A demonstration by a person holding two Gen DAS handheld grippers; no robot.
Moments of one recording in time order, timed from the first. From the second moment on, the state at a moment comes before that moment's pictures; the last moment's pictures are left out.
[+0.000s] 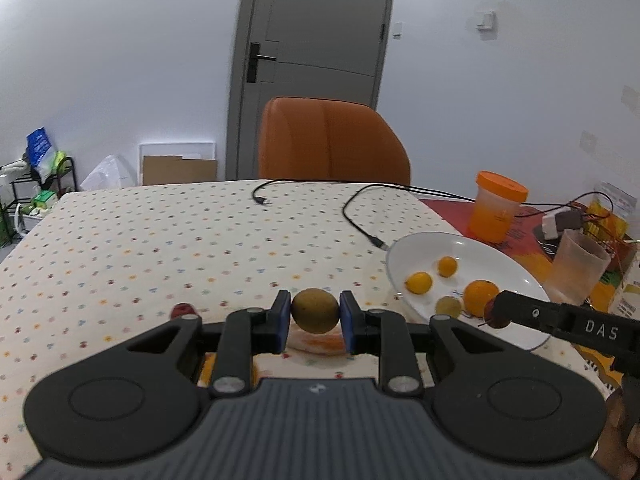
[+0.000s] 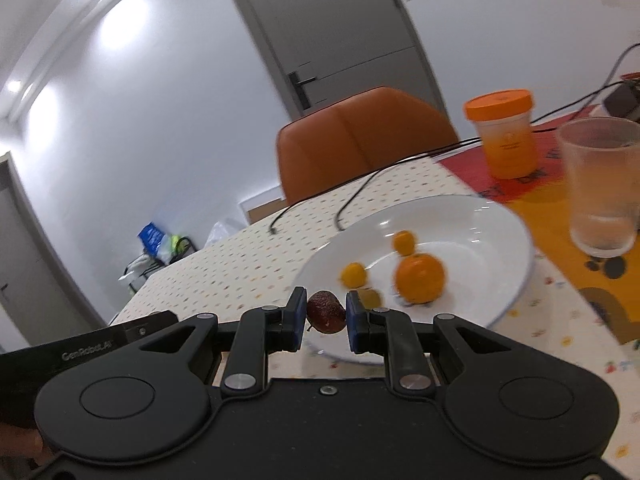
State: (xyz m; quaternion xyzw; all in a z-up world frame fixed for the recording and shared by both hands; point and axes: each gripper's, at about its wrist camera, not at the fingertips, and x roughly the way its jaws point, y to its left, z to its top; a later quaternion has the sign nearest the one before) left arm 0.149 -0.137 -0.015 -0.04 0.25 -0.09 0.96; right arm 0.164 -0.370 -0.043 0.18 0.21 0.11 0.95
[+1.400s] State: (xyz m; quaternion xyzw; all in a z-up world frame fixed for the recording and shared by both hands) left arm 0.188 -0.243 -0.015 0.01 0.25 -0.16 0.95; right arm 0.161 -0.435 -0.056 0.19 0.19 0.05 0.96
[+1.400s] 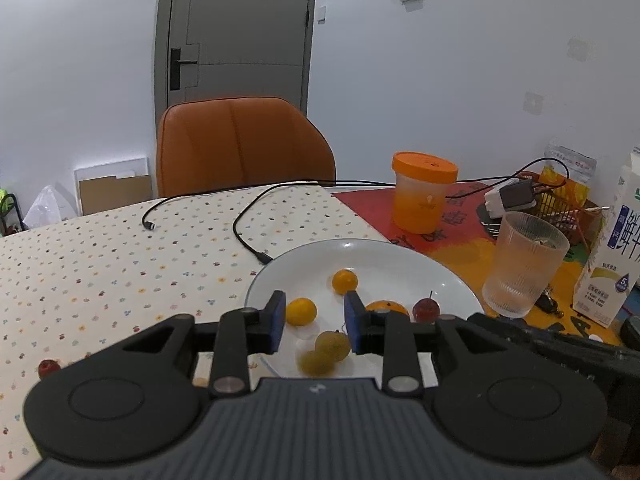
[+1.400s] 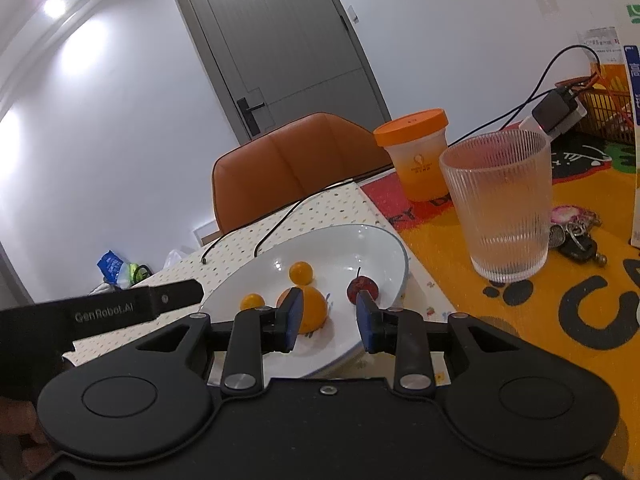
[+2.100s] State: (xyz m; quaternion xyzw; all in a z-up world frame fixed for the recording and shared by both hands) left arm 0.164 -0.179 -0.004 0.01 0.26 -0.09 0.96; right arm 0.152 -0.396 -0.051 0.18 0.19 0.06 0.96
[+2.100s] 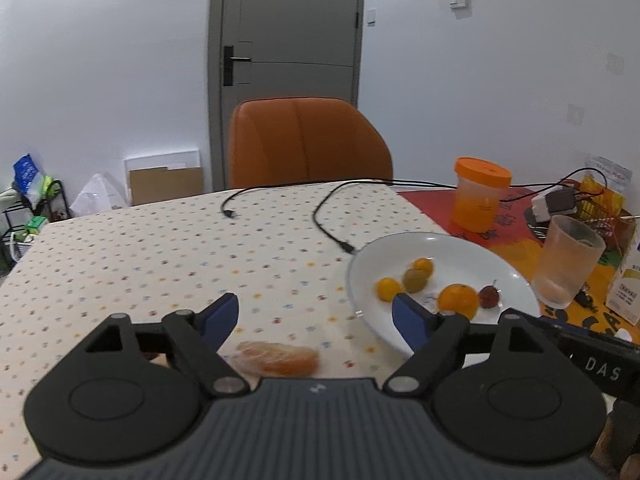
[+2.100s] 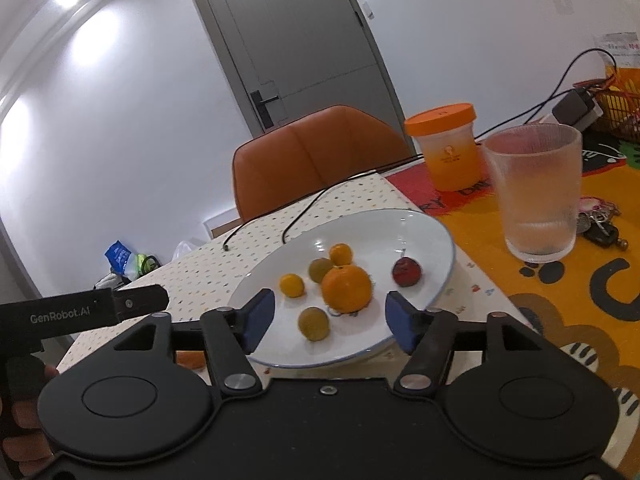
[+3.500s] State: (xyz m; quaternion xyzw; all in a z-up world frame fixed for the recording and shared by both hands) left arm 0.138 -0.060 -0.029 -0.06 0.28 0.00 0.96; right arm 0.157 -0.290 -0.052 0.11 0.23 0.17 0.95
